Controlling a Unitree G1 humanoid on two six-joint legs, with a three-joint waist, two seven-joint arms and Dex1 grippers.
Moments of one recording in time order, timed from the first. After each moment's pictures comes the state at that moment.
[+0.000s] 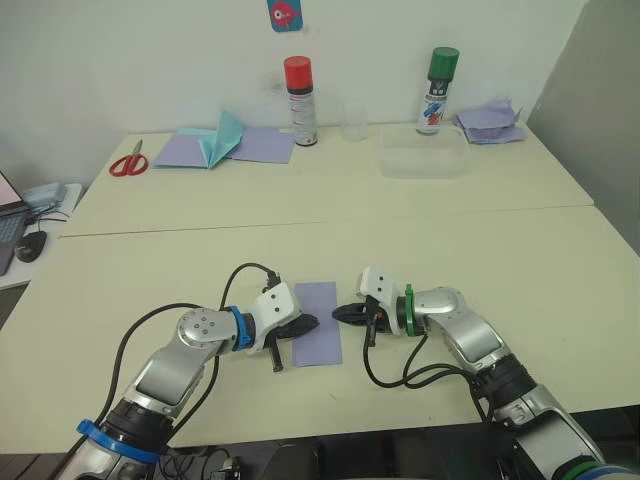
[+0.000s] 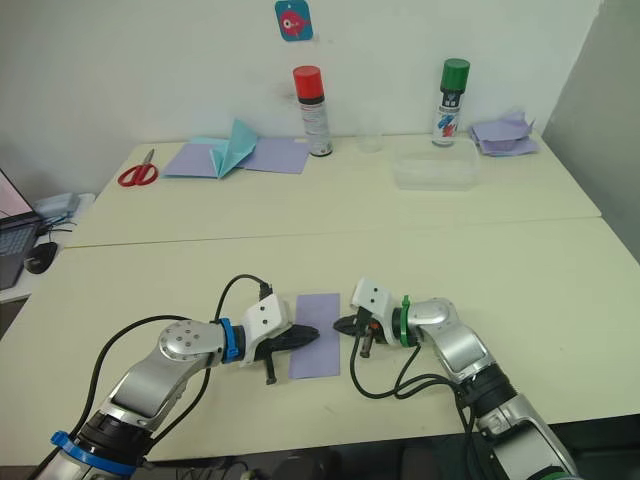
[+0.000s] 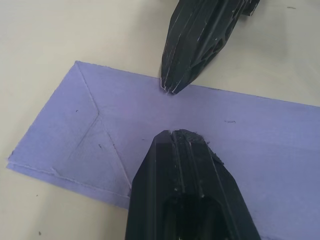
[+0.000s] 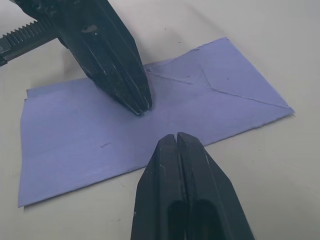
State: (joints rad) left arm -0.19 0.65 -0.24 -0.12 -0.18 0.33 -0.91; right arm -0.48 -0.31 0.41 0.17 0.08 0.33 0.97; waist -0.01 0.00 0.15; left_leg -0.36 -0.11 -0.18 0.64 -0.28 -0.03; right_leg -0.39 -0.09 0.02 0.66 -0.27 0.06
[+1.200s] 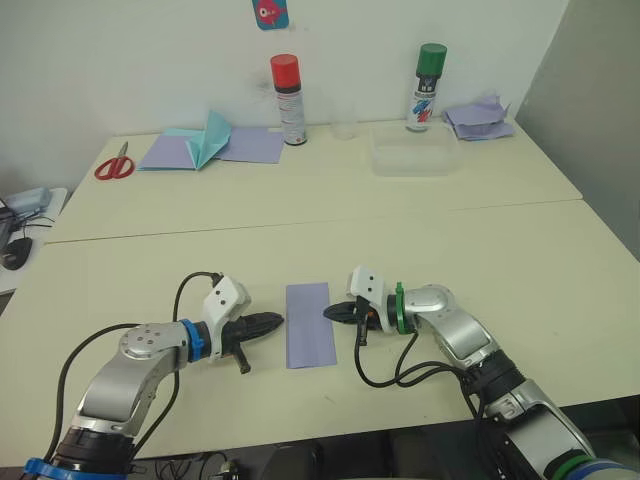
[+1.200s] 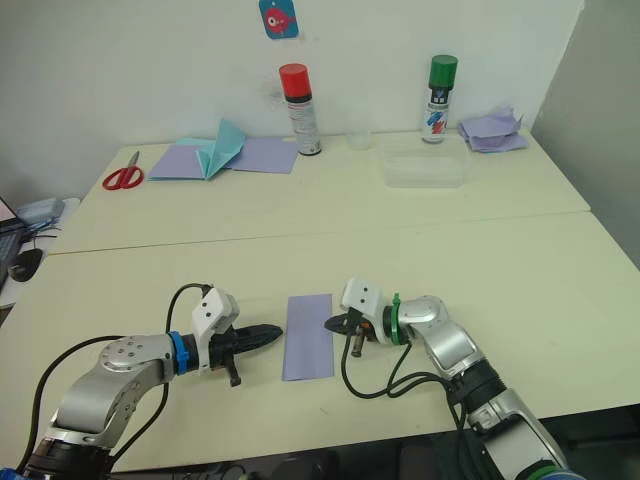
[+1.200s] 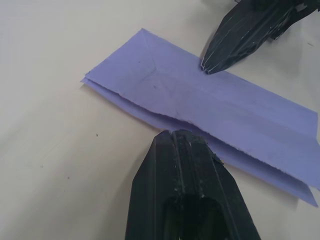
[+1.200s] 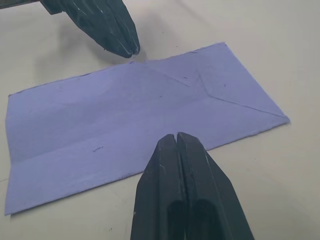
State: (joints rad) left arm -0.06 0.68 -0.02 -0.16 -0.37 0.45 -0.93; right arm -0.51 -0.27 0.42 0.22 0.06 0.28 0.96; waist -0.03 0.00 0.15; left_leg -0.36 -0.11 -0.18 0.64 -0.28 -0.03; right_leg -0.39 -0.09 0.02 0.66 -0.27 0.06
